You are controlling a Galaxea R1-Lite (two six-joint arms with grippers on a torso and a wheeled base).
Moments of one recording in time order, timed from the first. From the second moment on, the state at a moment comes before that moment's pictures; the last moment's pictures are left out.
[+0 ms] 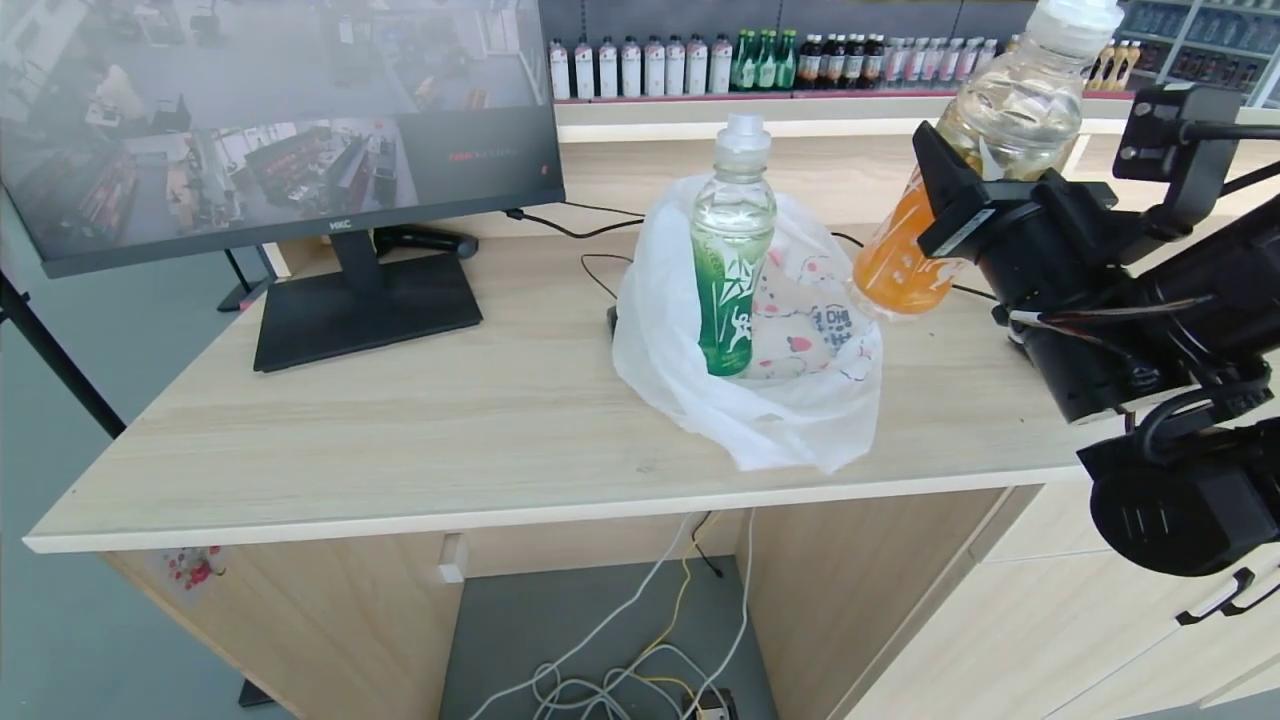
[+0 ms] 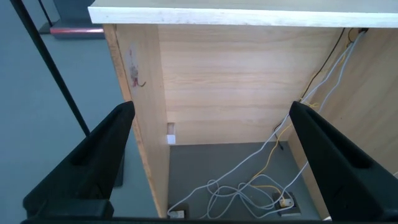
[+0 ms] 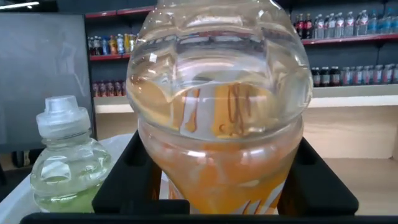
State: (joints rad) left arm 0.00 0.00 0.00 0.00 0.00 0.03; right arm 0.40 1.80 -0.89 -1.57 -0.12 -0.08
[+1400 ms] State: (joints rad) left arm 0.00 0.00 0.00 0.00 0.00 0.02; right arm 0.39 2.08 -1.02 -1.57 -0.11 -0.07
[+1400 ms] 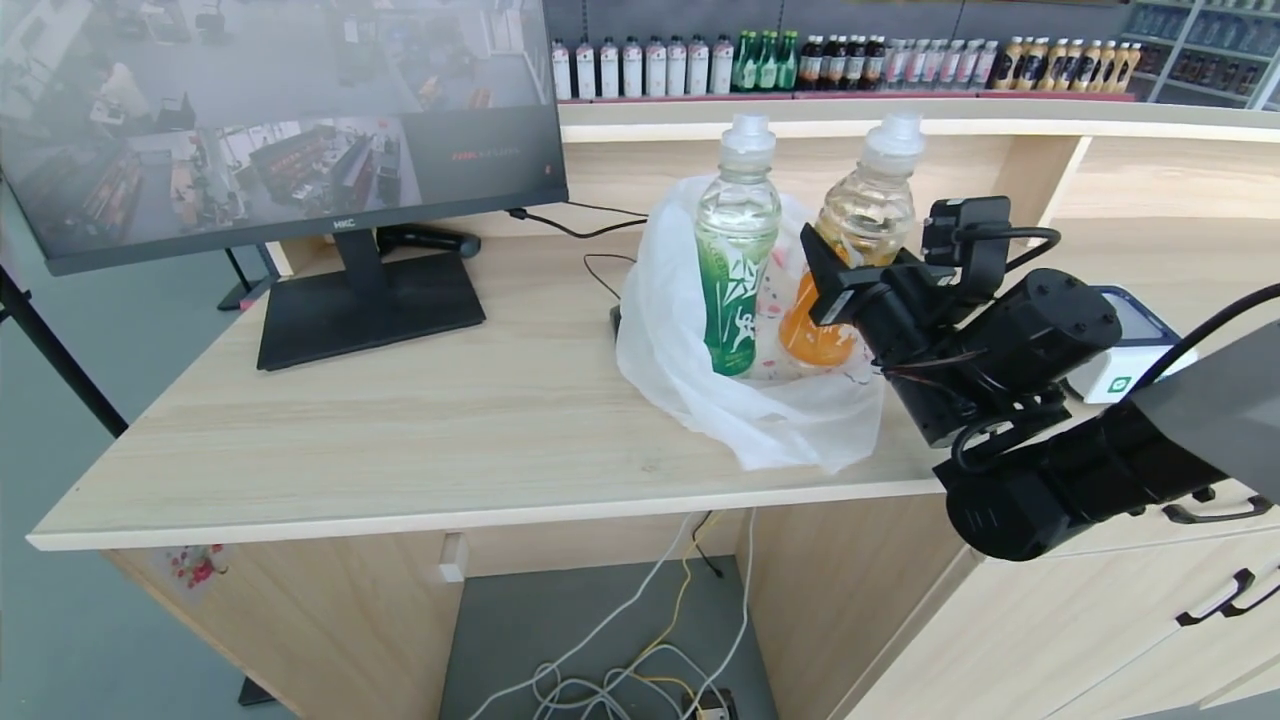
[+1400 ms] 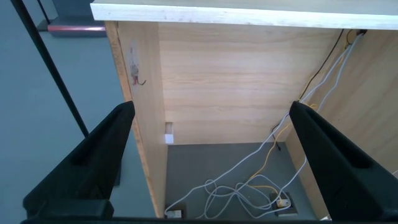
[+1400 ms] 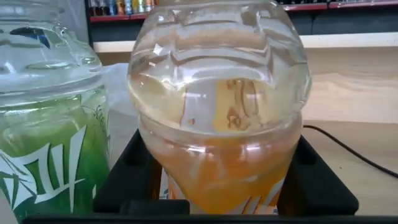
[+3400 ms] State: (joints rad) left arm 0.00 0.00 0.00 0.00 0.00 0.02; right arm 0.38 2.08 -0.99 -1.57 -0.11 -0.05
